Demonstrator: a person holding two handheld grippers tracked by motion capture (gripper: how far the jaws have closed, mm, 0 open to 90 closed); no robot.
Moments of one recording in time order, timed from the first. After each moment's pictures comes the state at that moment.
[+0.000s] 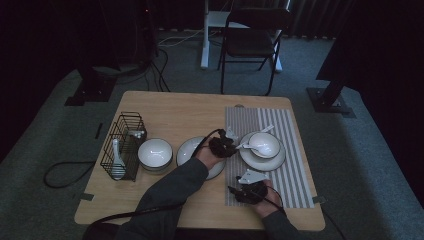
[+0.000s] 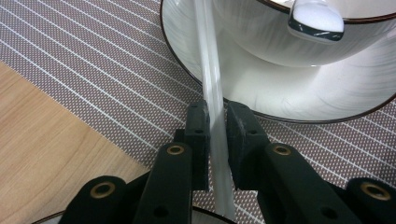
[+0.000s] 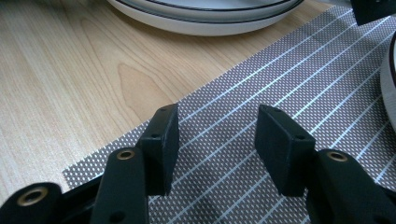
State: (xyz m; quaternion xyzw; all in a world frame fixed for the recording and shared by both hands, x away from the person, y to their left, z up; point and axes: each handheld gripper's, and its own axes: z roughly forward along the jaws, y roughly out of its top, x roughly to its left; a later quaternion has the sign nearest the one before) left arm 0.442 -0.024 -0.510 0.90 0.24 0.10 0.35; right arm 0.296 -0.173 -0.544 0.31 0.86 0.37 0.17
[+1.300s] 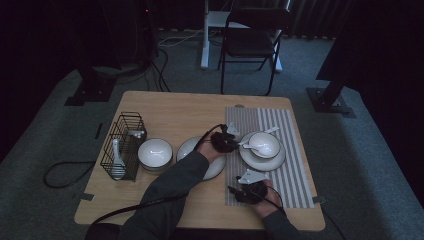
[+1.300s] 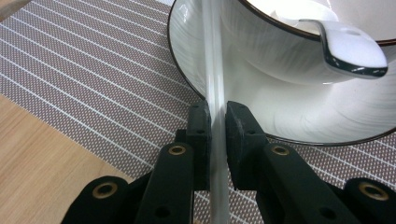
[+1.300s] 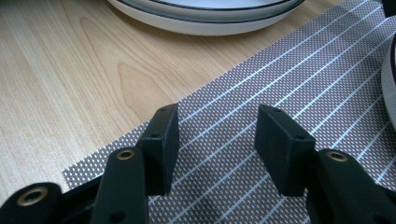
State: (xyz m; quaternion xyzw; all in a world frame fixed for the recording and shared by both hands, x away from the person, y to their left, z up) left arm 0.463 -0.029 -0.509 0.90 0.20 0.10 0.36; right arm 0.297 -0.172 -0.544 0.31 0.86 0.37 0.17
